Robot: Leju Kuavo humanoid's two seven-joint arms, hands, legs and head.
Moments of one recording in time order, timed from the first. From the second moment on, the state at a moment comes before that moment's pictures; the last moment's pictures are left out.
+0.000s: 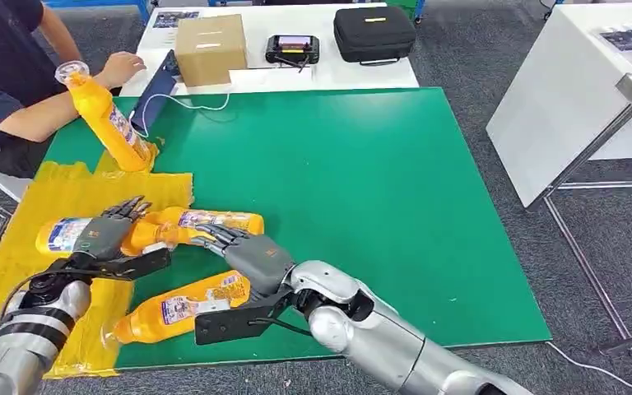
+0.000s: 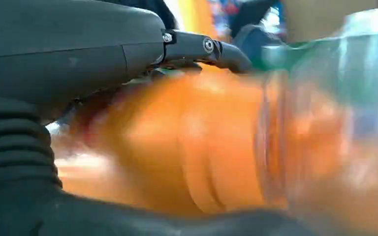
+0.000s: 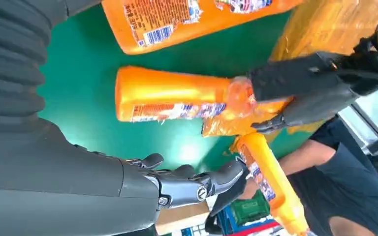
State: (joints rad) left arm -0.49 0.31 -0.20 -0.84 -1.06 0.15 -0.30; right arm -0.55 0.09 0.99 -1.26 0.54 0.11 0.03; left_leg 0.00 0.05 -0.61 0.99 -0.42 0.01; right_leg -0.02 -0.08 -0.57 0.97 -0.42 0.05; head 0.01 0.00
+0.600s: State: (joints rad) left arm -0.46 0.29 -0.16 -1.21 -0.30 -0.28 -0.49; right arm -0.69 0.26 0.99 -0.80 0.54 0.10 0.02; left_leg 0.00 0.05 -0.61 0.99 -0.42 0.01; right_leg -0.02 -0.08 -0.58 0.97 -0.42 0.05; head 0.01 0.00
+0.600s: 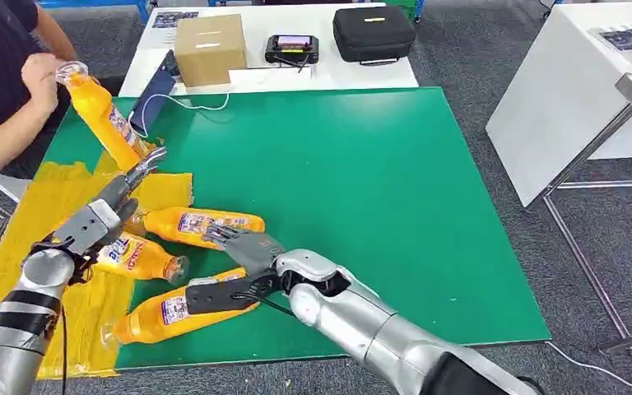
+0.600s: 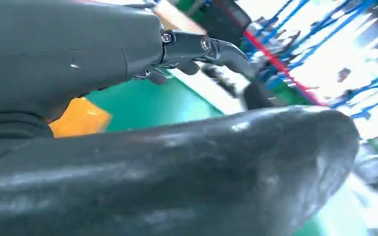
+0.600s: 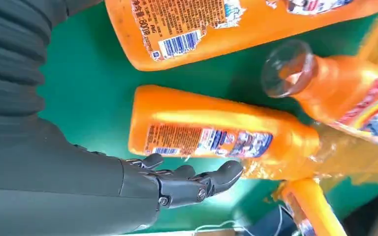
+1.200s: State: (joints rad) left arm -0.44 0.18 -0.16 -1.39 -0.18 -0.26 -0.46; right arm -0.74 0.35 1.07 -0.60 0.46 0.14 0.05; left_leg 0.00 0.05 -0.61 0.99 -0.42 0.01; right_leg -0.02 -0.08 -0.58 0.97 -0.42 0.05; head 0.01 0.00
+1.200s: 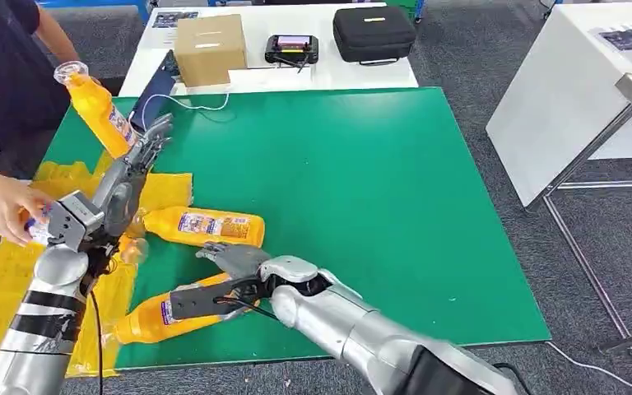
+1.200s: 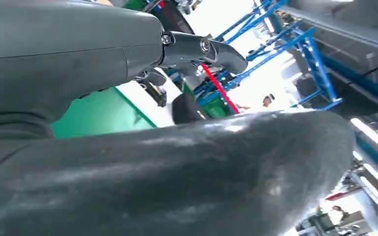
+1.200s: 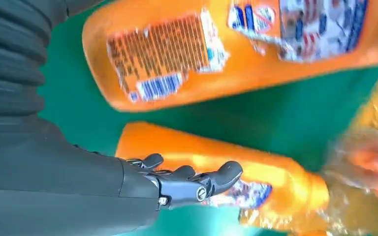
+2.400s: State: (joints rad) left arm -0.37 0.13 -0.20 -1.55 -0.09 -0.26 -0.51; right arm -0.72 0.36 1.43 -0.36 0.85 0.14 0.22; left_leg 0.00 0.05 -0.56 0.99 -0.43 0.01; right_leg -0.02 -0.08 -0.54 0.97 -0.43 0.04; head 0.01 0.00
